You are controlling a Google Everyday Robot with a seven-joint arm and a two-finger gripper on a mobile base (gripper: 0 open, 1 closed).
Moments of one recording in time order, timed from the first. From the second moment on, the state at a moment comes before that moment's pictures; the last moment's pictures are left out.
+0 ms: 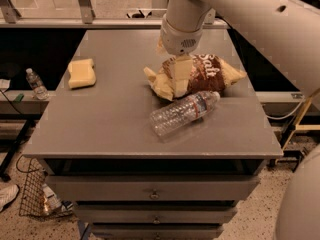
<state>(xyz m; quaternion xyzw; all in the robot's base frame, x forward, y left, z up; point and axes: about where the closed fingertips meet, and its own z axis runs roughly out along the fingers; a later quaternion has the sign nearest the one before) 0.619 -0.028 0.888 -0.81 0.57 -0.02 0.13</state>
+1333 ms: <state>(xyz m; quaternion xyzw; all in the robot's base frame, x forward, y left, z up) 0.622 -0.022 0.899 -0.80 0.59 -0.01 0.13</state>
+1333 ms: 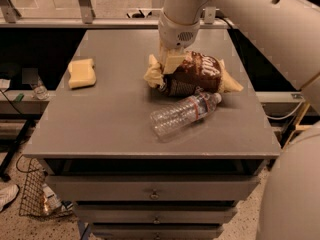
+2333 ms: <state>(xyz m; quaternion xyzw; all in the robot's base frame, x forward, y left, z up) 0.654 -0.002 0.937 -0.78 0.61 0.00 0.17</state>
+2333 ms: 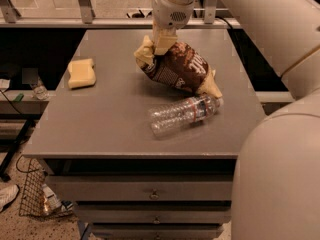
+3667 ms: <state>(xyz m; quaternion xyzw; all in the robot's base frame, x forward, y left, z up) 0.697 0.128 0.937 -0.85 0.46 0.01 0.23</state>
